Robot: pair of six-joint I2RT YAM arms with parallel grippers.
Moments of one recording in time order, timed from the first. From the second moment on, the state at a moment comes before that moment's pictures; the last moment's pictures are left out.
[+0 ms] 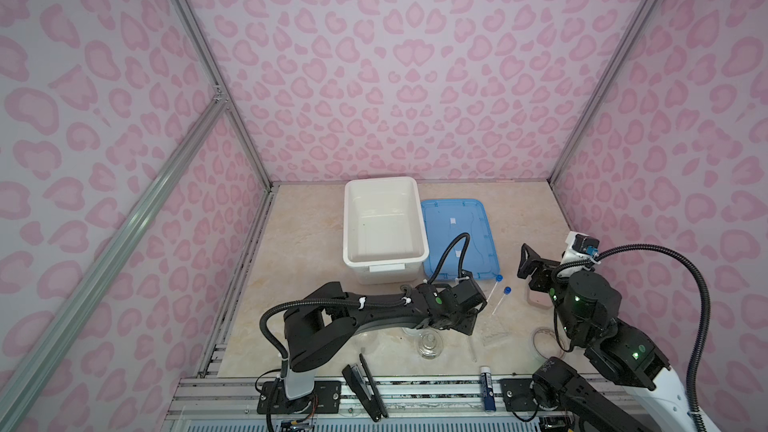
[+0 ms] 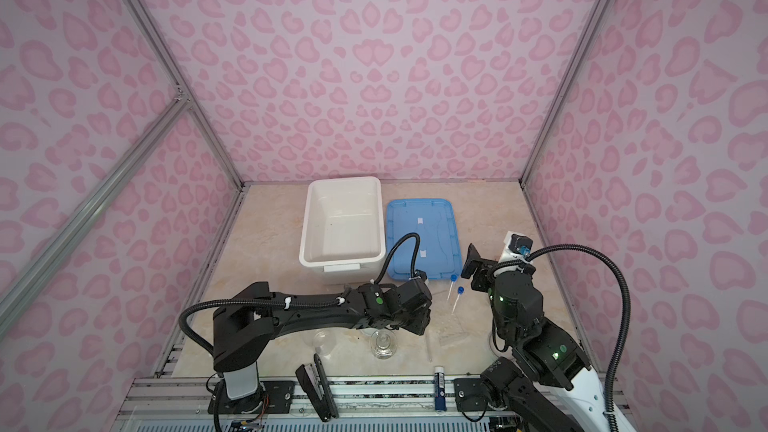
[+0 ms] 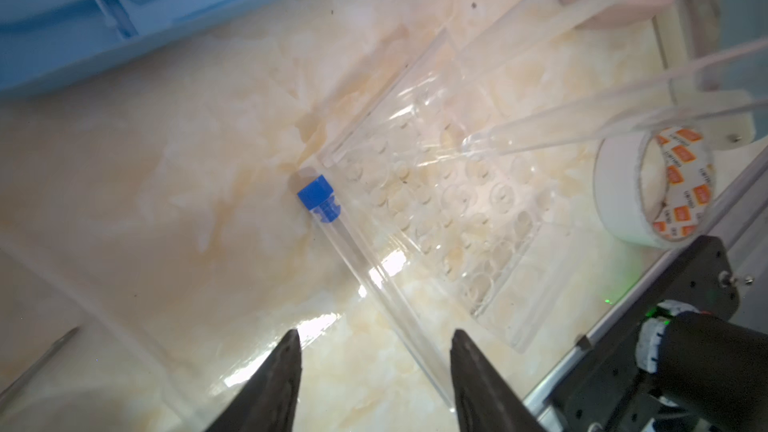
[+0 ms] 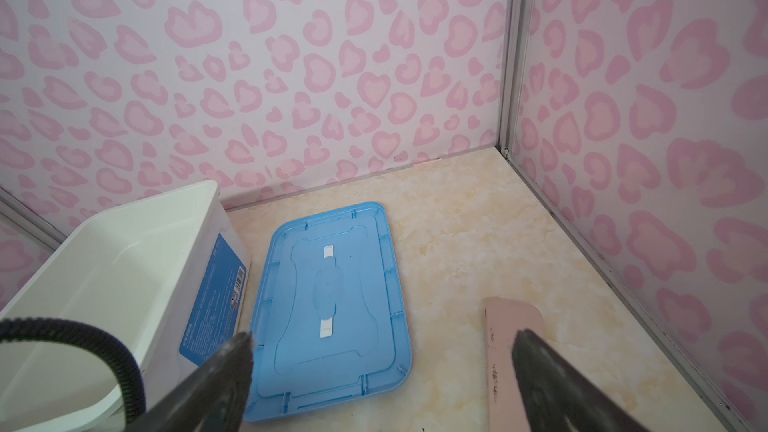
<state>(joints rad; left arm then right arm) -1.22 1.90 1.30 -0.46 -0.05 -0.73 0.54 0.53 0.82 -0.60 0.59 0.40</state>
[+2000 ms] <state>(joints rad) -1.17 2.05 1.43 -0.65 -0.12 -0.74 0.17 0.57 0.77 -0.64 0.04 0.38</state>
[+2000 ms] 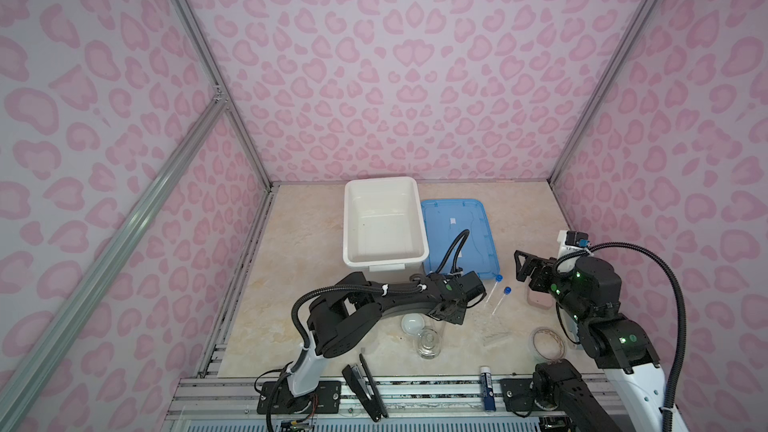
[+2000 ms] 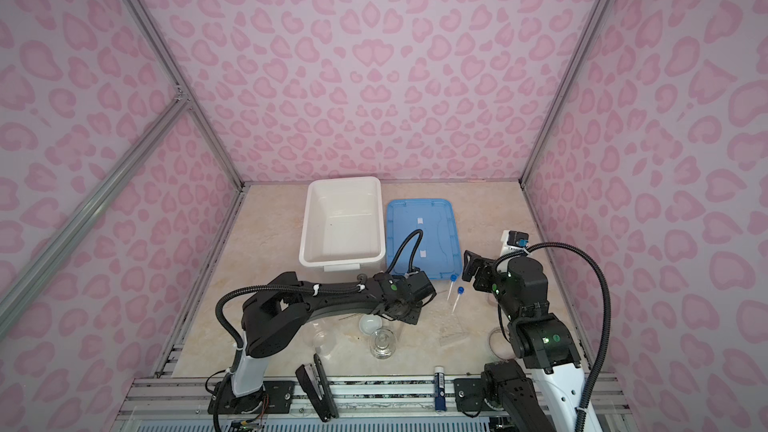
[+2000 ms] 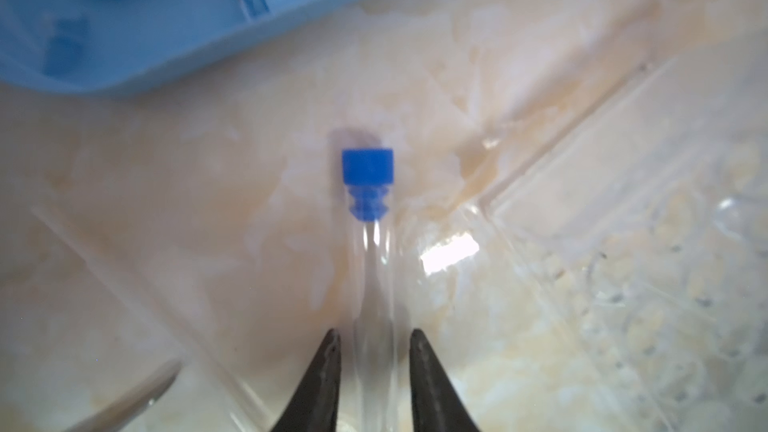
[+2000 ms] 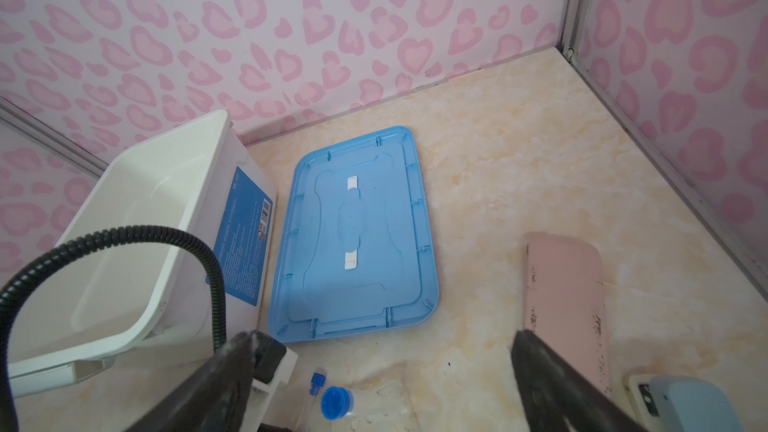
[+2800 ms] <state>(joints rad) -1.18 2.00 1.43 -0.66 -0.11 -0.76 0.17 0.56 0.75 -0.63 0.02 0.40</state>
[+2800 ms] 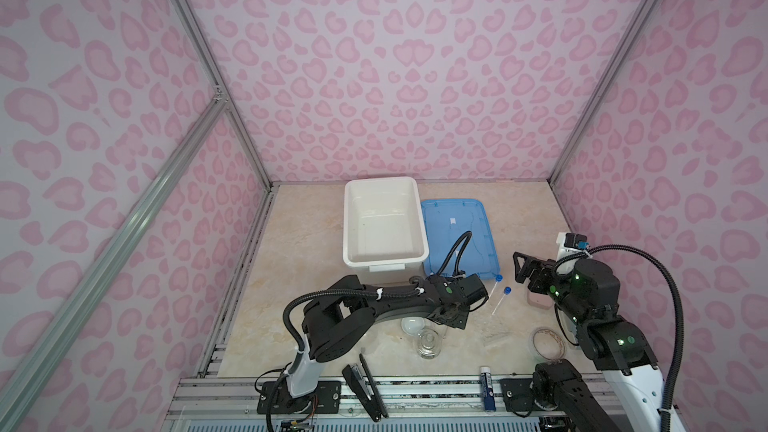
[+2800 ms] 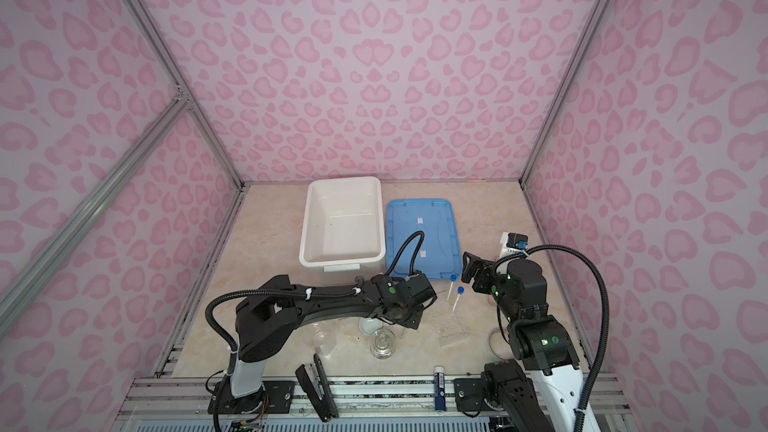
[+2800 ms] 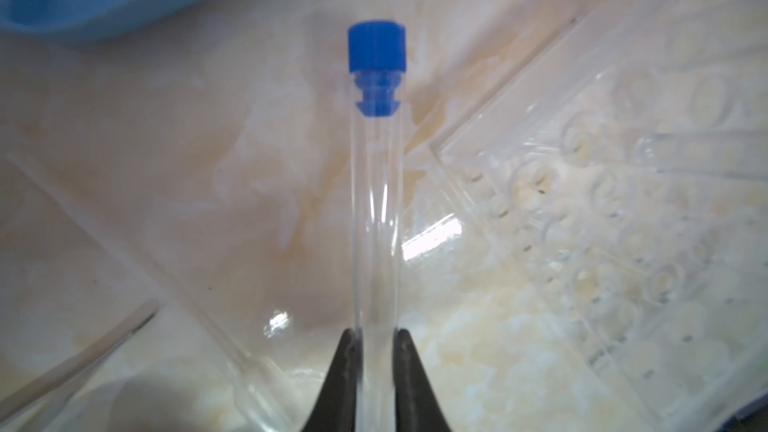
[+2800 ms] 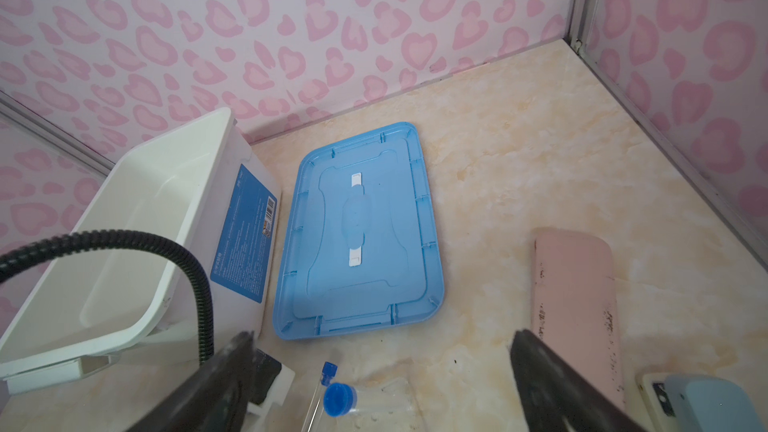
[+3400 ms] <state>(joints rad) -1.14 1.63 1.23 -0.41 -0.20 -0.54 0.15 0.75 0.94 -0.64 -0.31 0.44</state>
